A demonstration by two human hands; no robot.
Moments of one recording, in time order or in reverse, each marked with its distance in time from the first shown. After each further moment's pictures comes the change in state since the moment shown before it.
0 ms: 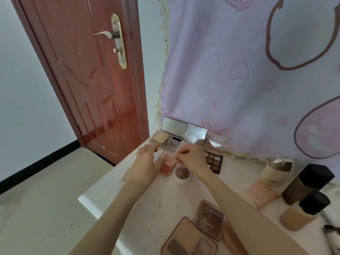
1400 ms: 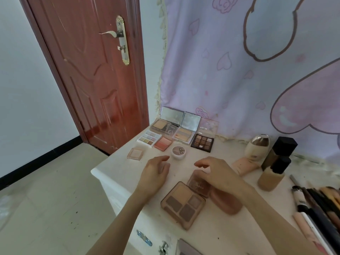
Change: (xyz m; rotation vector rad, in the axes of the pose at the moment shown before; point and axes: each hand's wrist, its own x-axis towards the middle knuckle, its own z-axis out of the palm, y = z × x) left_hand -0.099 0.005 0.017 -0.211 -0.070 0.036; right_hand -0.123 0.034 -0.074 -0.517 -0.214 -0.221
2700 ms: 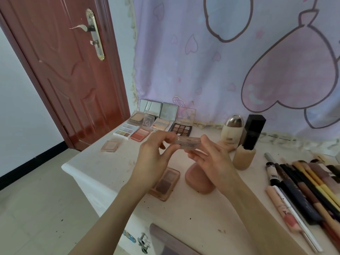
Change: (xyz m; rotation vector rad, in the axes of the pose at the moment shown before) left_hand -0.023 0.089 0.026 -0.158 0.186 0.401; right_hand -0.050 0.017 -0.005 1.422 0.239 -0.006
